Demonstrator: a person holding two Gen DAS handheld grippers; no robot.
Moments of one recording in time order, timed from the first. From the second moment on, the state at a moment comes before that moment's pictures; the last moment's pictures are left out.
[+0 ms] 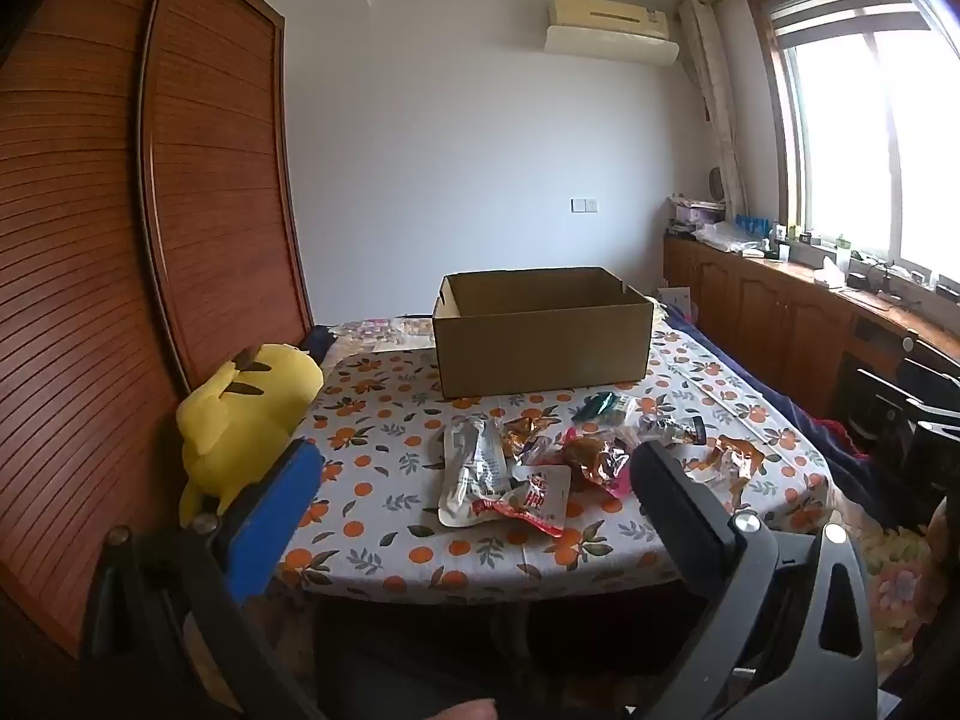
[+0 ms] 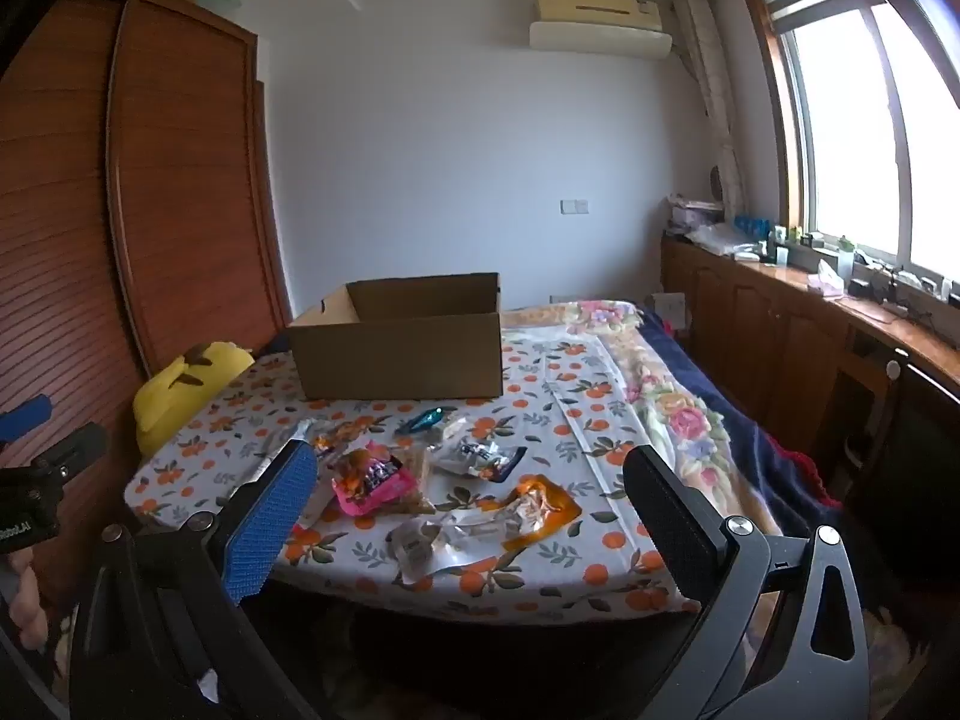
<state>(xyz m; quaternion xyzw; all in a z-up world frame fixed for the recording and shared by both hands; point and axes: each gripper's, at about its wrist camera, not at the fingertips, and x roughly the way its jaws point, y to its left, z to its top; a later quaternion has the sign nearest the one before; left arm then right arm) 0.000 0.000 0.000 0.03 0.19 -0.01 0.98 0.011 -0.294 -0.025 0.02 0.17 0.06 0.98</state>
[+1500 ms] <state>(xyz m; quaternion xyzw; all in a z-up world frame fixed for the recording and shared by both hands) -0.004 0.002 0.009 0.03 0.18 0.00 0.98 0.012 -0.299 -0.028 0.02 0.17 0.05 0.98</state>
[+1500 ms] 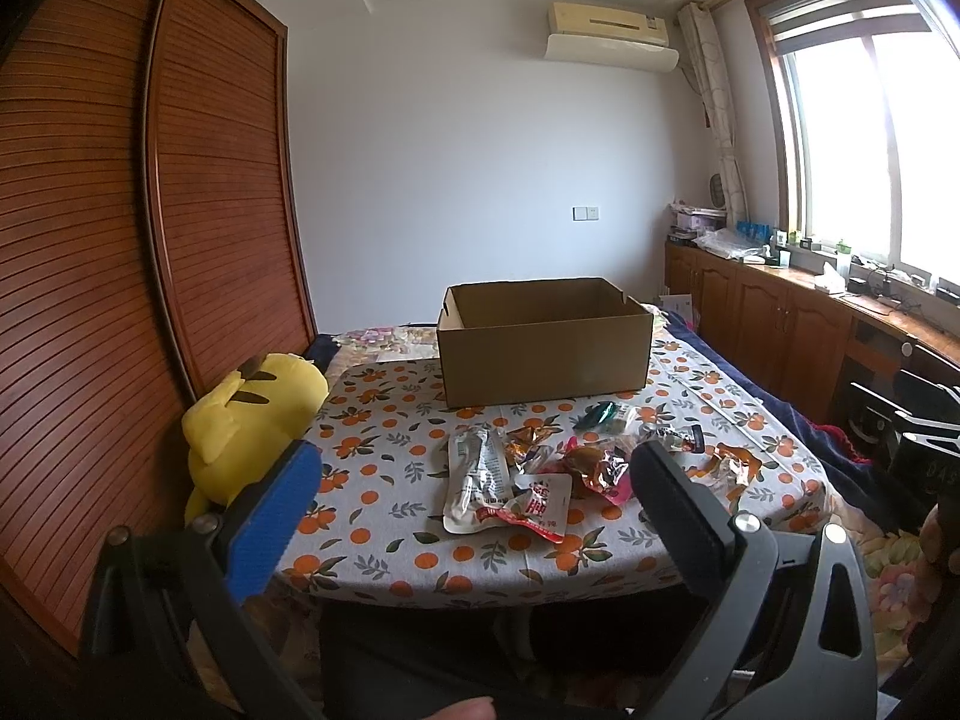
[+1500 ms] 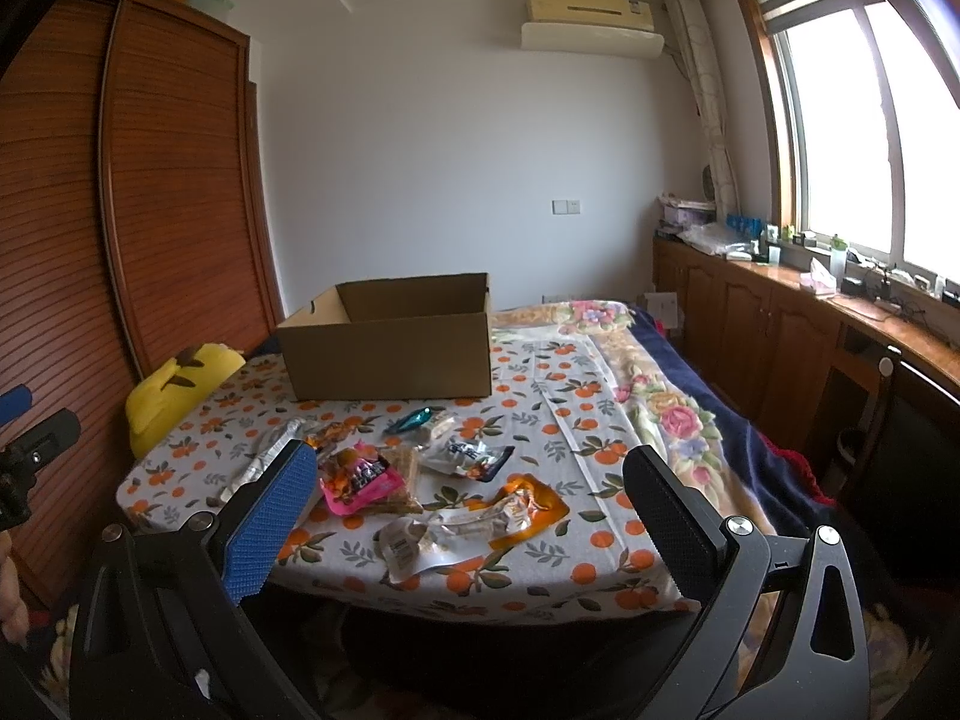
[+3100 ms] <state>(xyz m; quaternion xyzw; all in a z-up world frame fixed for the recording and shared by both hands) -0.005 0.003 0.010 0.03 0.18 0.00 0.98 0.011 -0.297 -0.028 0.01 0.17 0.05 0.98</state>
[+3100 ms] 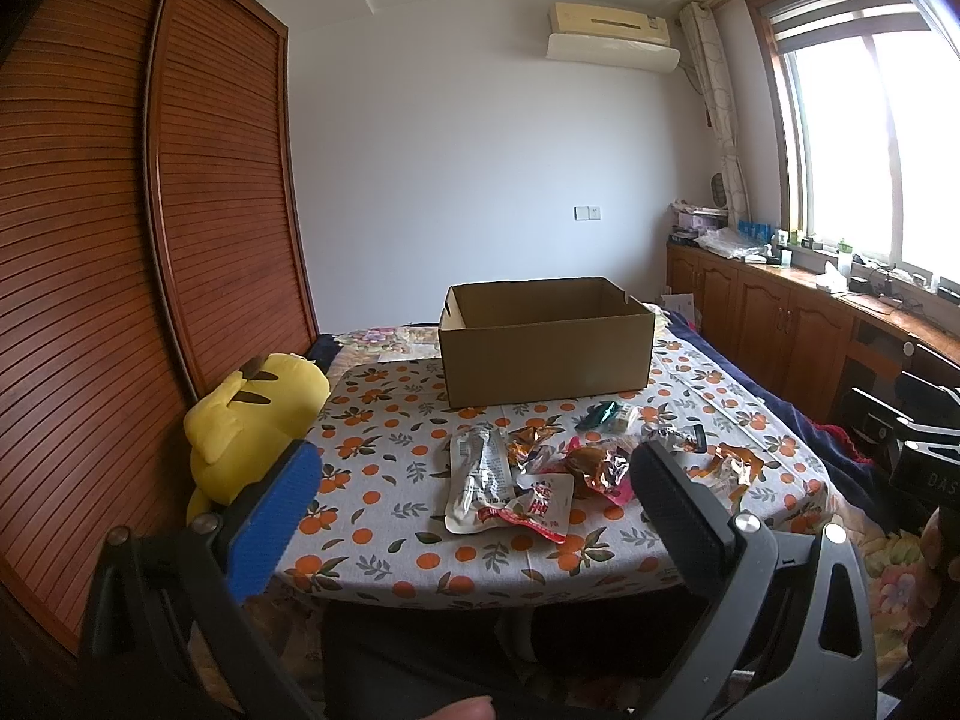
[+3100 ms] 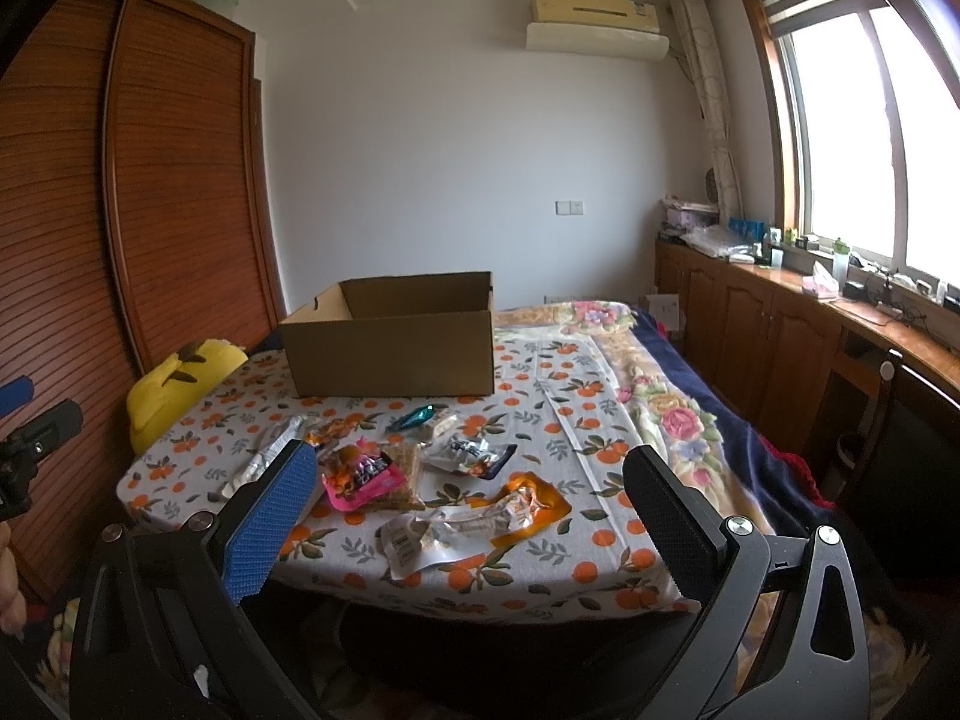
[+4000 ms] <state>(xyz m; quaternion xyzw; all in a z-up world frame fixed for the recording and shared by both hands) 0.110 0.018 -0.068 0.03 0.30 -0.03 0.95 0.096 -0.309 -0.095 0.00 0.26 0.08 0.96</state>
